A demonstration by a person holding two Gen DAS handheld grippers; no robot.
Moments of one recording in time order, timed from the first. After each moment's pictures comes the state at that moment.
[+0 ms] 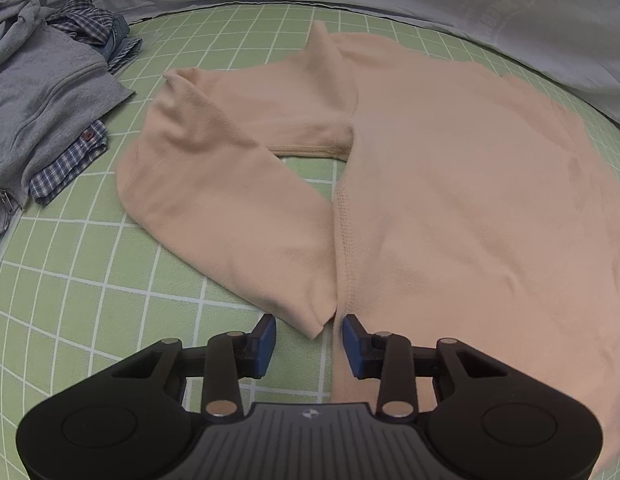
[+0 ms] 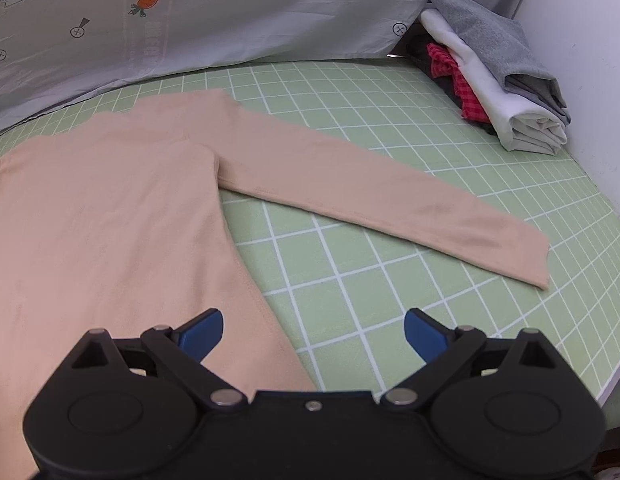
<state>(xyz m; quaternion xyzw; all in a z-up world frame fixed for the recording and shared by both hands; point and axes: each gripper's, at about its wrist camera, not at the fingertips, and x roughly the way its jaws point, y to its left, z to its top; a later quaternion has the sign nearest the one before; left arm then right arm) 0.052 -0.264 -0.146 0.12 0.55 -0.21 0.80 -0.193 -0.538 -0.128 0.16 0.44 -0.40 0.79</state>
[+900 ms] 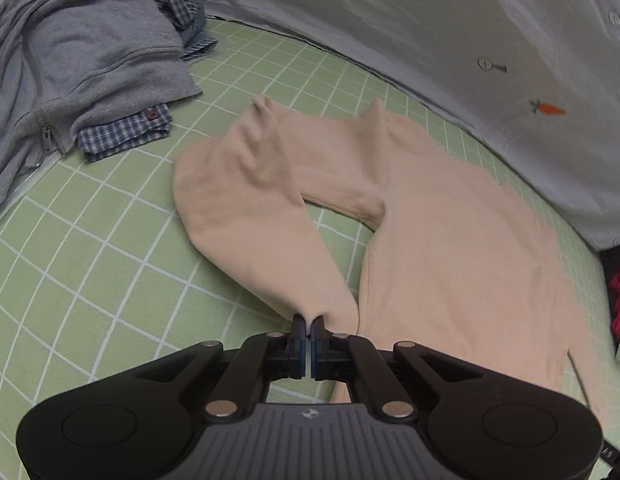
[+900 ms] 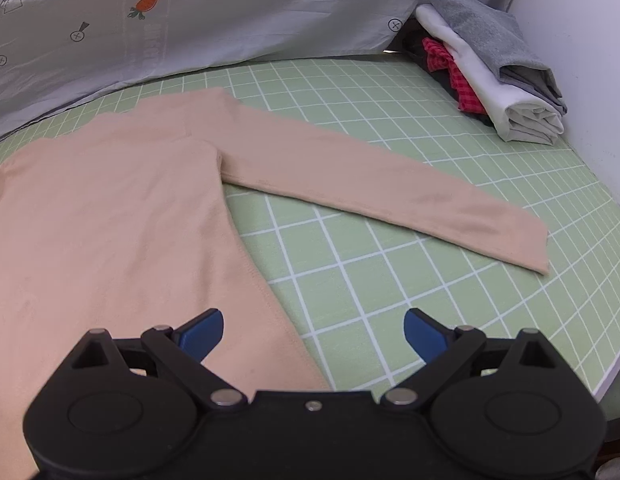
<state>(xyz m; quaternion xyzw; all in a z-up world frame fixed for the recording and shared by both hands) 0.057 -0.190 -0.106 -0.08 0.54 -0.19 0.82 -0.194 -0.525 -0.128 0.17 0.44 -0.39 0.79</state>
